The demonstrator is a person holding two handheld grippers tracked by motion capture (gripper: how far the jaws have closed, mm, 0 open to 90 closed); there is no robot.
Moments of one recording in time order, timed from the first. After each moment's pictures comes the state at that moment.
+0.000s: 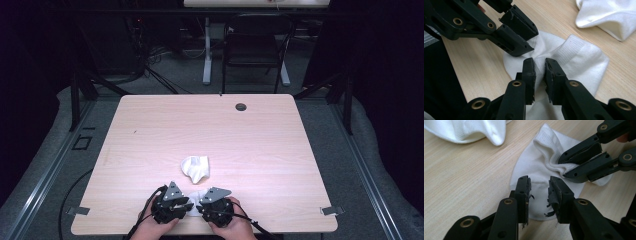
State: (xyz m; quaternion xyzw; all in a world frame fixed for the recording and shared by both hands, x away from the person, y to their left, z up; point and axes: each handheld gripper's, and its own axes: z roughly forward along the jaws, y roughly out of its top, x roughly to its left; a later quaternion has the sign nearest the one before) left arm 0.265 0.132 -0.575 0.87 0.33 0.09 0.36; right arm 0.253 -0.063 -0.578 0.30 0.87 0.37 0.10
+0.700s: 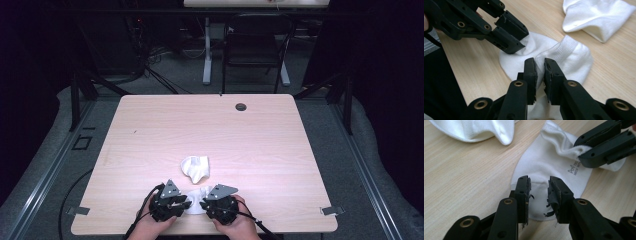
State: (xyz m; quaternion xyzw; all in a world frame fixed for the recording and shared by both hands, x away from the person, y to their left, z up) left arm 0.271 0.140 -0.576 0.86 0.34 0.09 0.36; right arm 0.255 -0.076 -0.568 0.32 0.86 0.39 0.11
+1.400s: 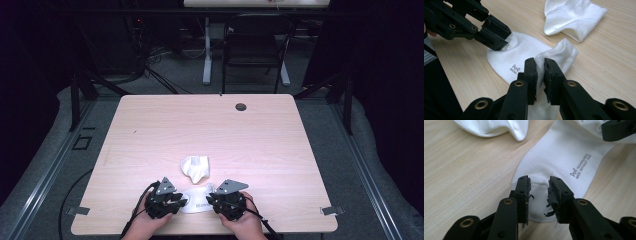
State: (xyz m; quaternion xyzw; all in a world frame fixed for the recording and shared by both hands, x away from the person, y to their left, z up) left arm 0.277 0.151 -0.575 0.86 0.36 0.09 0.36; right arm 0.261 -0.094 -0.559 0.36 0.83 0.41 0.11
